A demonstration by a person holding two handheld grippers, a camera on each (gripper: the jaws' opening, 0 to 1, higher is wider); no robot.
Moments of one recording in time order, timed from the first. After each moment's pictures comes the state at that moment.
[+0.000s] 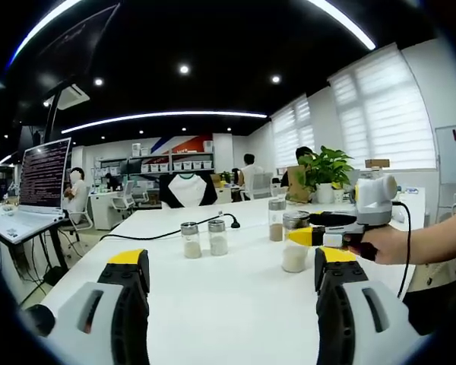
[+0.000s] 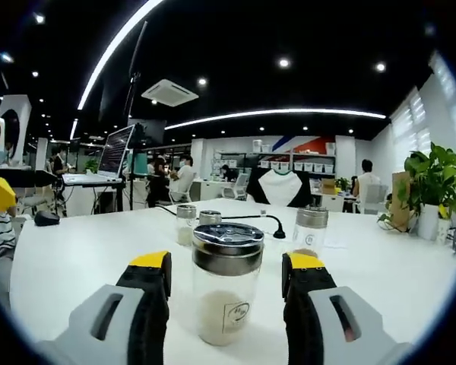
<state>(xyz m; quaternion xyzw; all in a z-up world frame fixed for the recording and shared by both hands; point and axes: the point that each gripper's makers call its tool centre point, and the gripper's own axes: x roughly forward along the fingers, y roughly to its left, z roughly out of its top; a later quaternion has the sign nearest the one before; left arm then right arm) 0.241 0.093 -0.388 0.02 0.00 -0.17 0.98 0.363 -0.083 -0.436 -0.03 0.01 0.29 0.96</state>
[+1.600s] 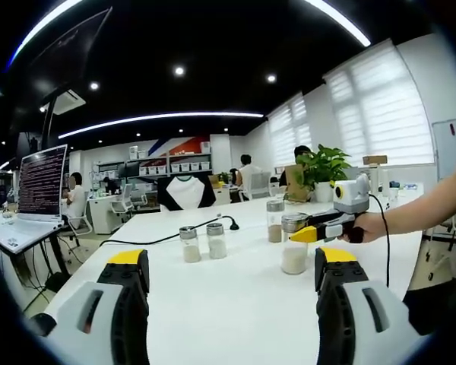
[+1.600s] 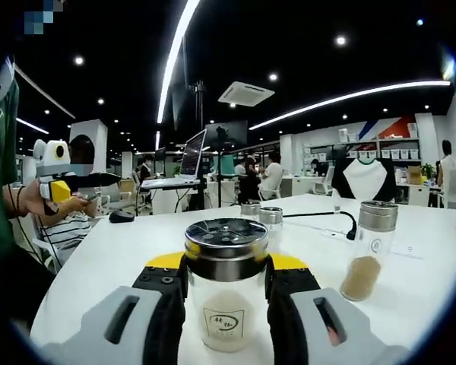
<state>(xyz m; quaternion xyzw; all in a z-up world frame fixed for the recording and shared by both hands) 0.244 0.087 -0.381 0.04 -0.01 -0.18 0.98 0.362 -0.062 -0.439 -0.02 0.03 0.52 0.85</state>
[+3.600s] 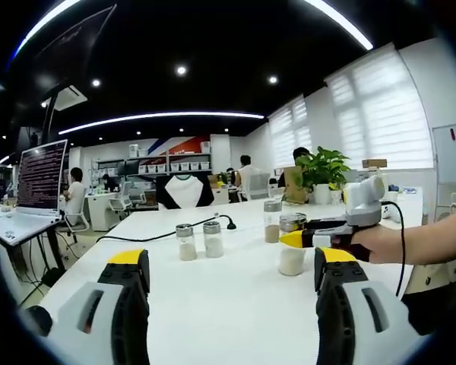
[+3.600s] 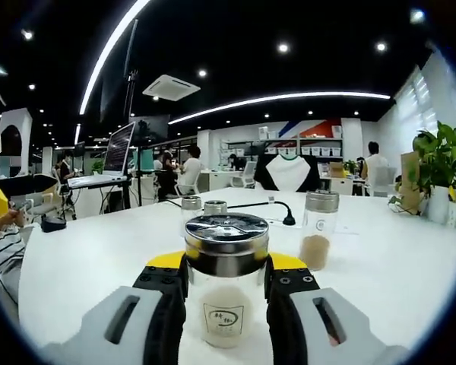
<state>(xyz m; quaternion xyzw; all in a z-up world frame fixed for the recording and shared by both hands) 0.243 0.082 -0.386 0.02 -0.01 -0.18 0.98 0.372 -0.073 -0.446 -0.02 0.05 0.27 0.96</state>
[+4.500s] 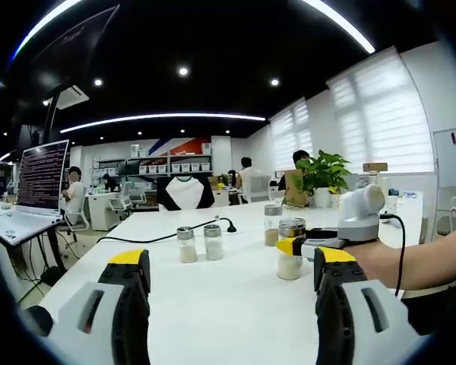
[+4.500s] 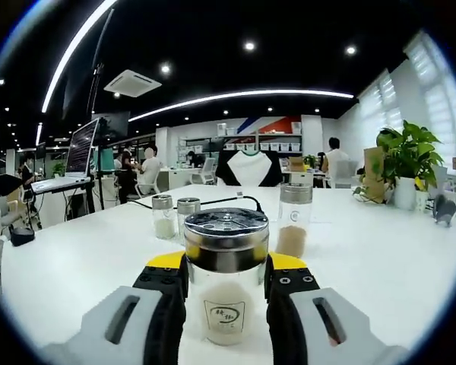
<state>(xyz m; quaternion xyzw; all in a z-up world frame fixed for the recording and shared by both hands) 0.241 0.085 -0.379 0.02 -0.01 -0.18 0.98 0.374 -0.077 -0.450 -0.01 0.06 0.15 0.99</state>
